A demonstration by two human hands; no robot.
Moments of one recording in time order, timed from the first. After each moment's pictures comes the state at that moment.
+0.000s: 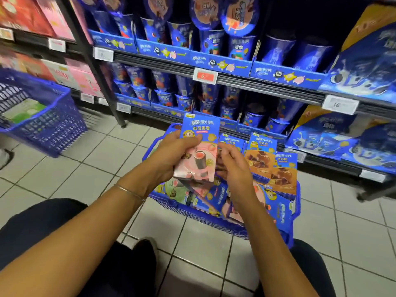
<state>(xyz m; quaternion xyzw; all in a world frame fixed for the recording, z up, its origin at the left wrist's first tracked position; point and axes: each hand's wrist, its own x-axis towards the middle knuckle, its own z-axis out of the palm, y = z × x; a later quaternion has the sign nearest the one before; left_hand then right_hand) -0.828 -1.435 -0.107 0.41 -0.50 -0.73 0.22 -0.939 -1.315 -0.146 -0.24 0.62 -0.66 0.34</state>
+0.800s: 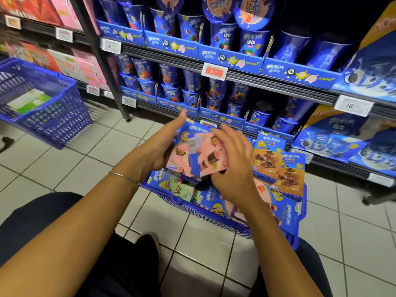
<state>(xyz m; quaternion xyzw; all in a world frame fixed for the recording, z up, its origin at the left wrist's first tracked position) -0.806 -1.477 -0.110 0.45 -0.45 -0.77 0.10 -0.929 -1.312 -0.130 -0.52 0.73 -0.43 0.11</state>
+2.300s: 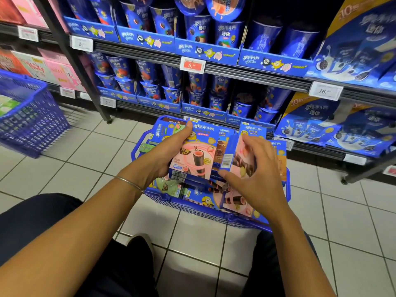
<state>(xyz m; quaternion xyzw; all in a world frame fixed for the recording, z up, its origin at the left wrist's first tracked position) -0.839 -1.448 -0.139 0.43 -0.48 -0.77 0.06 -0.962 -1.242 -0.126 -0.44 0.78 -0.43 0.07</state>
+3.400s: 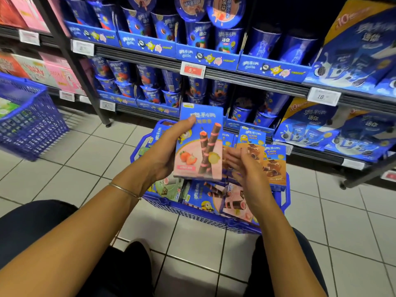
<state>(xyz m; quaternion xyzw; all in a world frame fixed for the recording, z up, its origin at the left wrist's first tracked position) -0.831 -1.439 -0.118 0.28 -0.46 -0.83 0.15 -0.960 -1.269 -0.141 -0.22 0.67 -0.60 0.38</state>
